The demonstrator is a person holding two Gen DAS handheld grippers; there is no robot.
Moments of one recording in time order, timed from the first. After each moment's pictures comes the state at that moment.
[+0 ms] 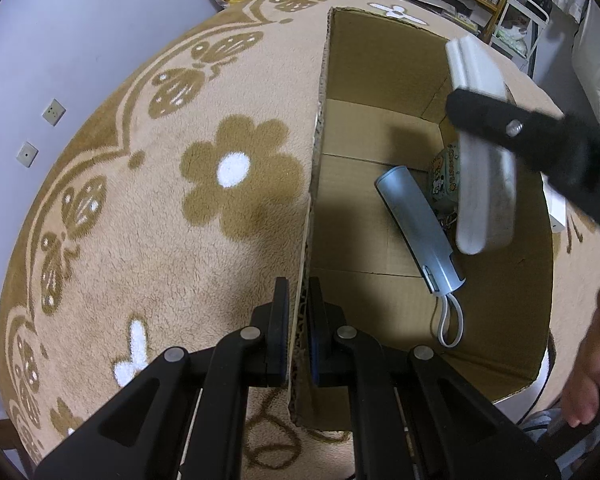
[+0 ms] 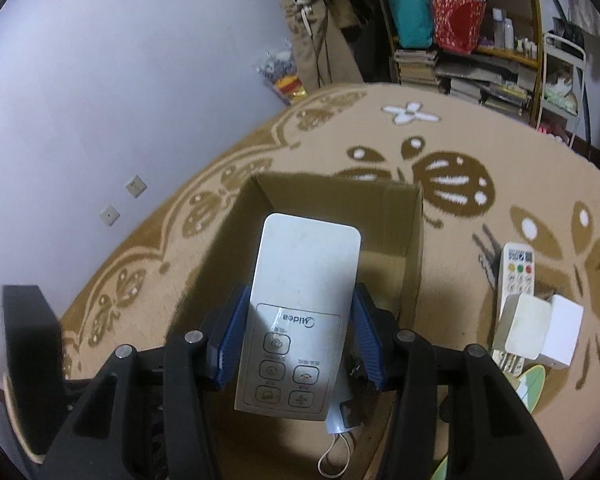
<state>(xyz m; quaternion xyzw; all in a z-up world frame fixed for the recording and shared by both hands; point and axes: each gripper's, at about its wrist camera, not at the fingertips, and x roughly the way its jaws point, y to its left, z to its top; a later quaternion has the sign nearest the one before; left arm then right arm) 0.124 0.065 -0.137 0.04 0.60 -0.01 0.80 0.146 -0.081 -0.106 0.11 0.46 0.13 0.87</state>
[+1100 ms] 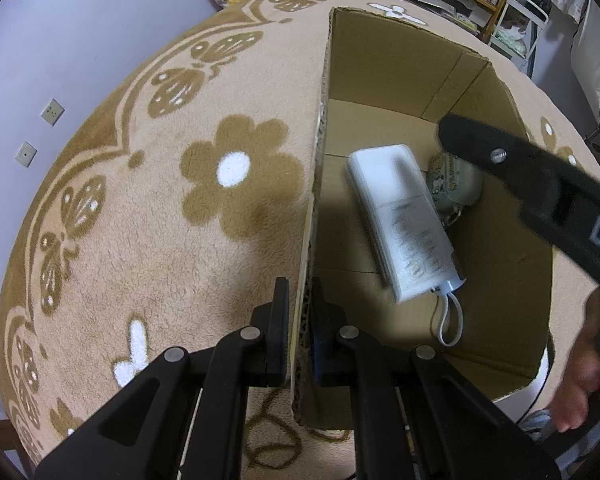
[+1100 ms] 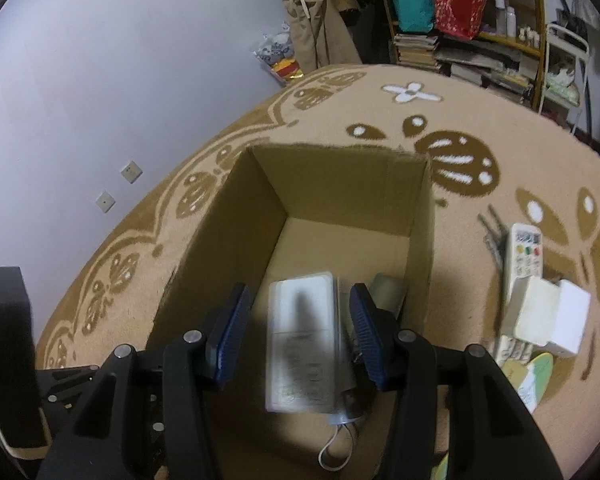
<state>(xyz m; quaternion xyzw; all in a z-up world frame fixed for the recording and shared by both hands) 0.124 0.065 -0.136 0.04 0.60 -0.01 0.80 0.145 -0.074 -0.114 0.10 0.48 0.12 0.86</state>
